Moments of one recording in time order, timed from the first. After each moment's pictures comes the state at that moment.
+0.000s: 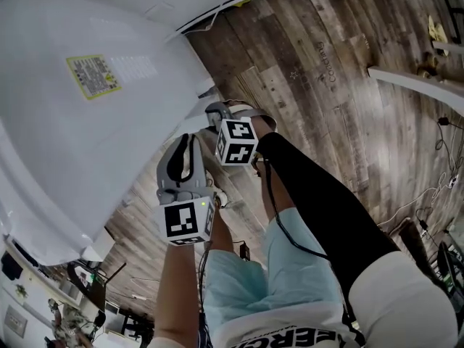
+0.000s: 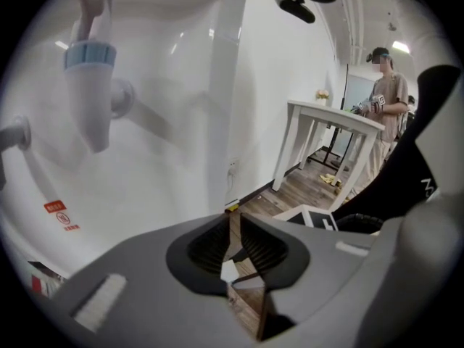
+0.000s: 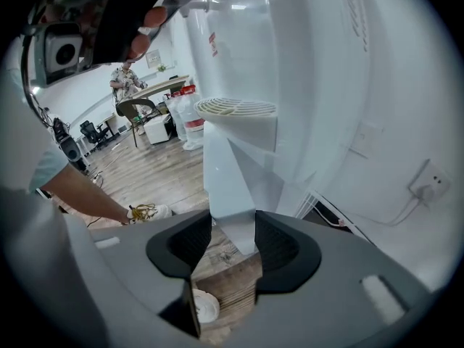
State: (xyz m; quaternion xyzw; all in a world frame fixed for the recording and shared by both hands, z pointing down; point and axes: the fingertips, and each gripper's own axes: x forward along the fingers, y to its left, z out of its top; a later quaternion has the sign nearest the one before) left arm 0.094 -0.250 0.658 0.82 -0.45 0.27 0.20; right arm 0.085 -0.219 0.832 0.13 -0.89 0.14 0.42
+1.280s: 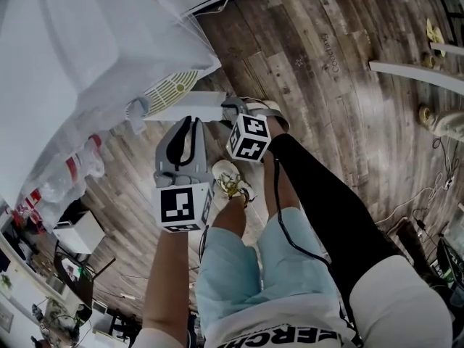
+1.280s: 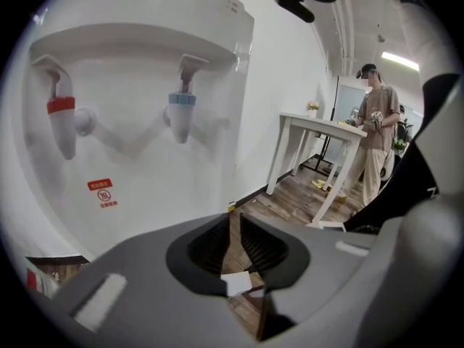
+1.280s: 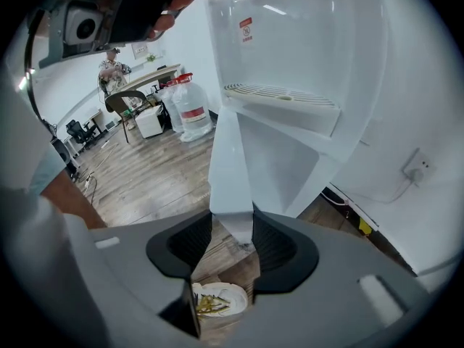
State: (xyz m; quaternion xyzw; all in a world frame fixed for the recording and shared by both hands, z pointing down) left arm 0.050 -0.200 0.641 0.84 -0.44 0.24 0.19; right arm 0.071 -0.145 0.835 0.17 -0.86 0.16 0.46
